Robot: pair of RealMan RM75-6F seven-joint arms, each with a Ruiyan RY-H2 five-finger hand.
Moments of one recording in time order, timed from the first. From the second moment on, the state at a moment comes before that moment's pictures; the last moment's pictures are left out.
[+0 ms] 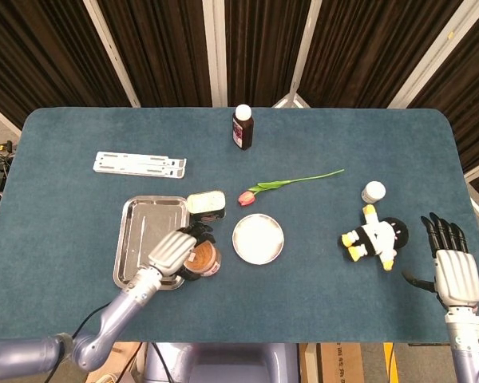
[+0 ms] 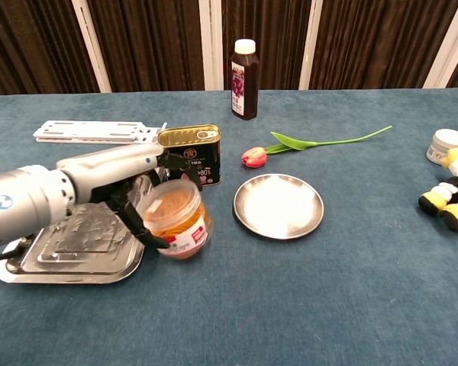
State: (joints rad) left arm -0.67 -1.59 -0.13 -1.66 1.18 0.95 0.32; right arm 0.14 -1.25 0.11 -1.49 -1.40 1.44 0.06
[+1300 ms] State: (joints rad) left arm -0.67 -1.57 -0.26 -1.66 1.30 1.17 0.12; right arm 0.13 -1.26 0.12 -1.49 -1.38 1.42 0.03
